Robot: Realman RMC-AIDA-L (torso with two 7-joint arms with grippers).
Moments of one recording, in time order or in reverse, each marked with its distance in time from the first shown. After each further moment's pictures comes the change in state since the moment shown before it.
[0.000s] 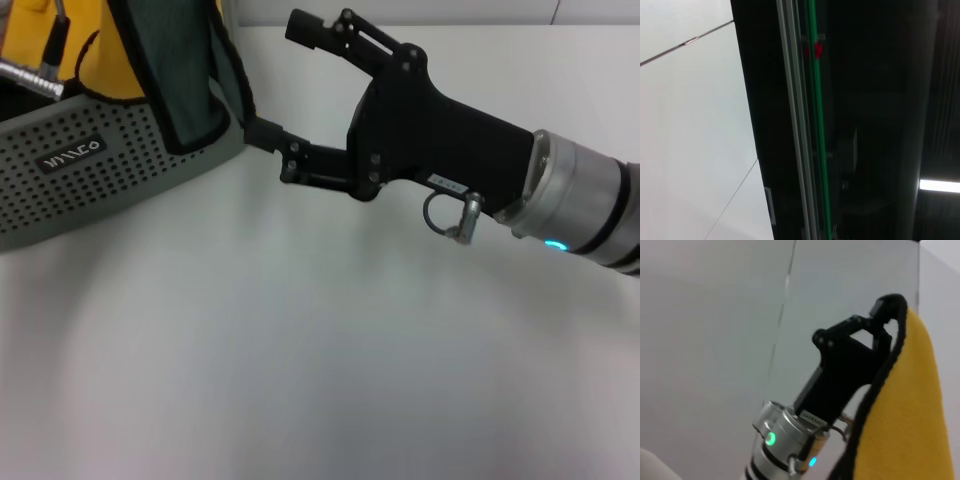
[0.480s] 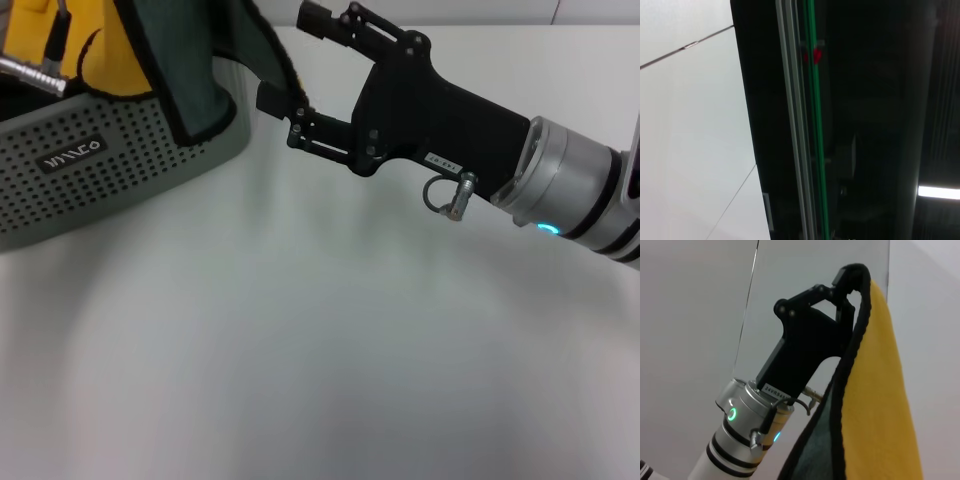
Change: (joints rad) left arm -0.003 -0.001 0.025 -0.001 -0.036 0.000 0.005; right arm 0.006 0.000 -0.002 0.006 0.043 0.085 -0.011
